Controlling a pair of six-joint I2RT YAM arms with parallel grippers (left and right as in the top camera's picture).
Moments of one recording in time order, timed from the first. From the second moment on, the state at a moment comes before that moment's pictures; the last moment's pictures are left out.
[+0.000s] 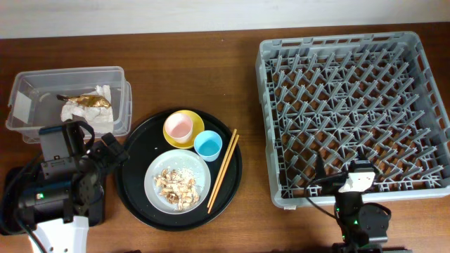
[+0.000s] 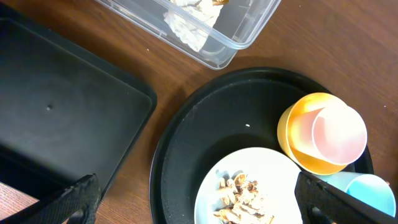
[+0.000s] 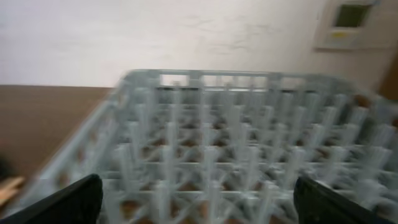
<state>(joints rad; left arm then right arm) 0.18 1.02 1.10 -1.08 -0.08 -0.42 0.01 0.01 0.01 -0.07 -0.02 0.00</state>
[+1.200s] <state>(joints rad) 0.18 1.02 1.11 -1.08 -0.08 -0.42 0.77 1.66 1.86 -1.25 0.01 0.38</state>
